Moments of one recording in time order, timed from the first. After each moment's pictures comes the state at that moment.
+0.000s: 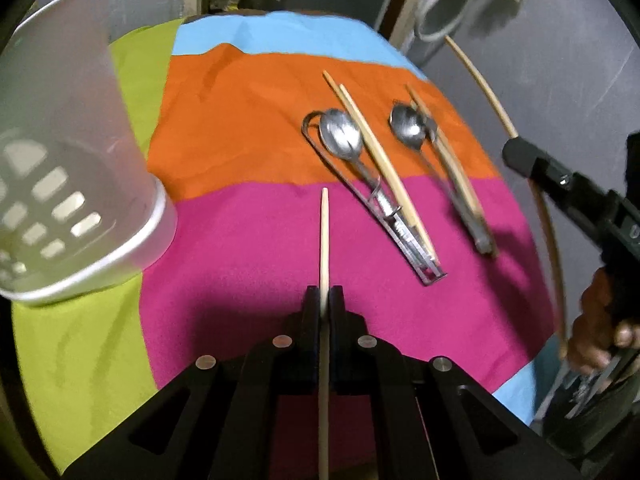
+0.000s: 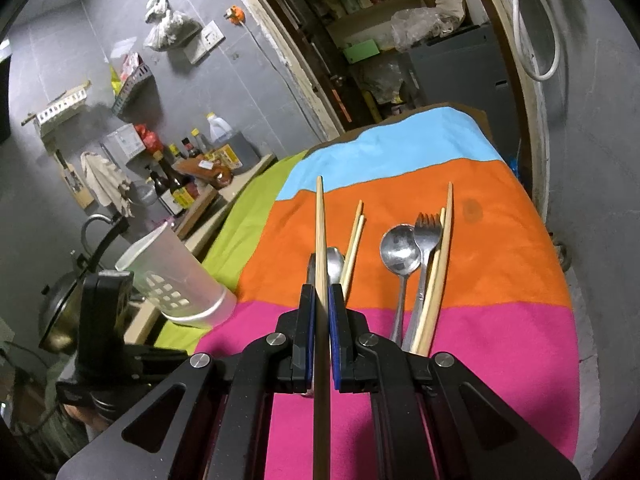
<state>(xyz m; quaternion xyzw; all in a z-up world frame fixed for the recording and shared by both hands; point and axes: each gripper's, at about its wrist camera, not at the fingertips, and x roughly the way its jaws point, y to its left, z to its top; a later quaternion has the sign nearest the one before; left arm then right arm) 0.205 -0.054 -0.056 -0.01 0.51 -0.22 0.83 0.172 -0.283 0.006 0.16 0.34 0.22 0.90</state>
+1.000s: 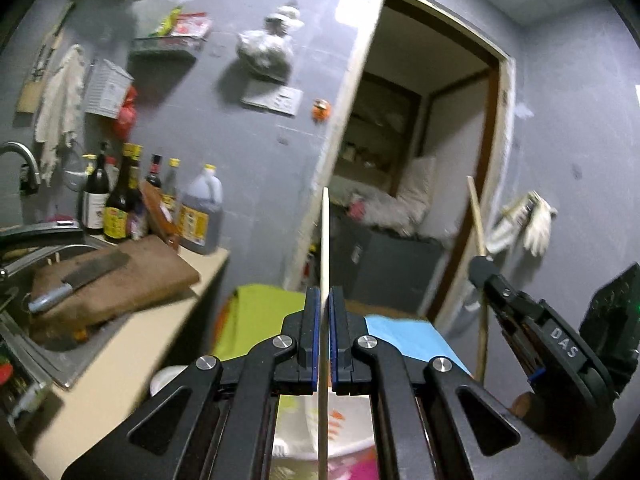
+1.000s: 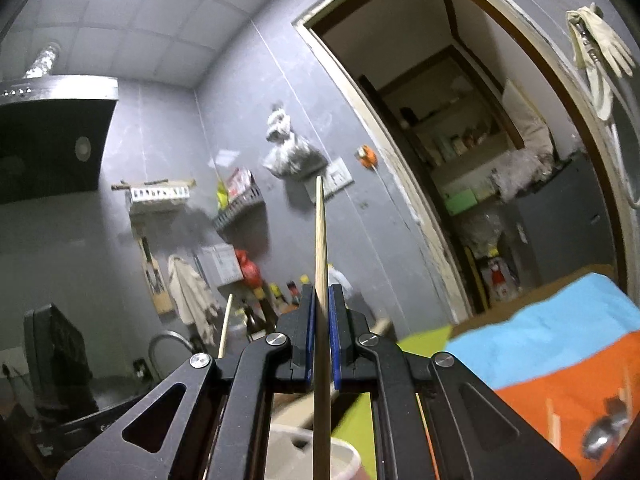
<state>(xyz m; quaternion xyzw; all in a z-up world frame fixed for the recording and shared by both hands) 0.179 0.116 0.105 -0.14 0.09 -0.08 0.98 0.203 -0.131 0.109 0.21 0.01 0.32 0.92</state>
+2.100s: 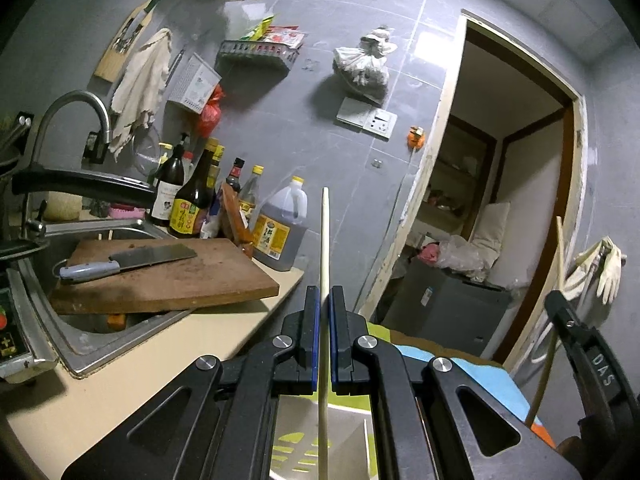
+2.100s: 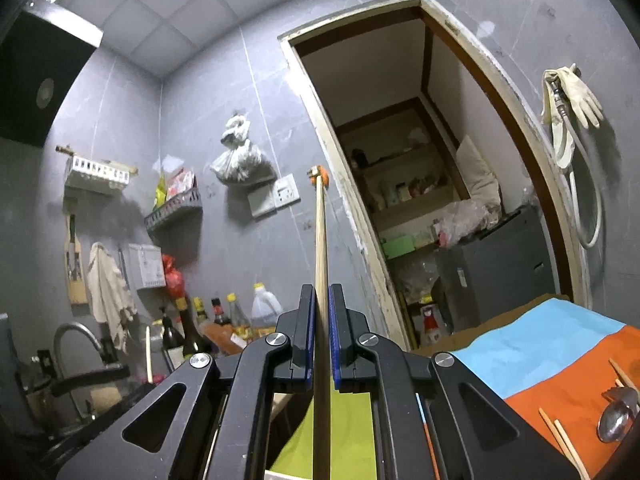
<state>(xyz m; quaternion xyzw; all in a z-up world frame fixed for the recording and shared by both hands) 0.207 0.174 0.046 -0.18 0.04 0.04 0.98 0.222 -0.065 0.065 0.15 -0.04 0.17 0.97</state>
